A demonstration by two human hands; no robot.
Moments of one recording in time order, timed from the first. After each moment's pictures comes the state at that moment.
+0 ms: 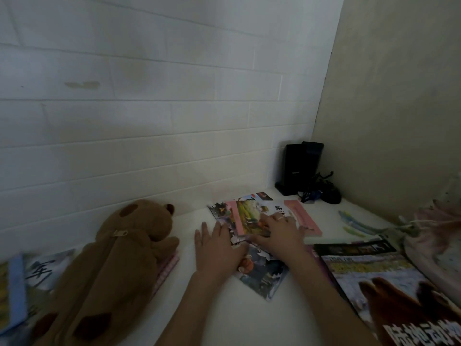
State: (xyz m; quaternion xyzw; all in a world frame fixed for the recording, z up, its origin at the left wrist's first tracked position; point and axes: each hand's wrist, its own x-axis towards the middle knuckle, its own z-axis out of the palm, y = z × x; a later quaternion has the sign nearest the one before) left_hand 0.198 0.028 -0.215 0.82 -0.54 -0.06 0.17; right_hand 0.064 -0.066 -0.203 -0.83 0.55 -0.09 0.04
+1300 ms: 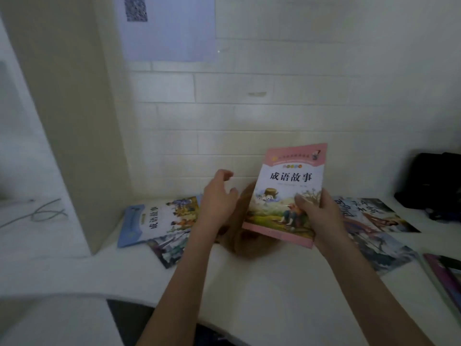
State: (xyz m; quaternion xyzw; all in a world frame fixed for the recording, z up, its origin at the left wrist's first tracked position) left_hand 0.320 0.245 -0.128 0.77 -0.34 0.04 0.54; right_hand 0.158 0.123 -0.127 -0.56 0.26 -0.40 0.67
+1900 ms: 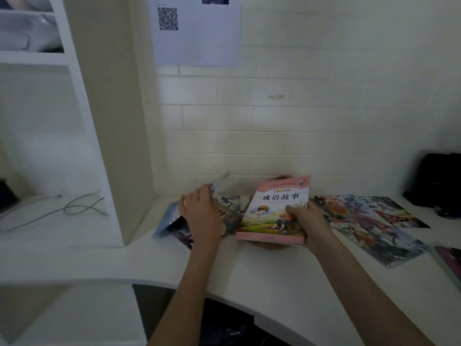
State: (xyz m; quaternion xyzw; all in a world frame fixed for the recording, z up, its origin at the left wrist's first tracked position) left_hand 0.350 0.308 -0.176 0.79 -0.24 0.37 0.42; right_hand 0.196 0.169 -0.146 -0.55 0.33 -0.31 0.70
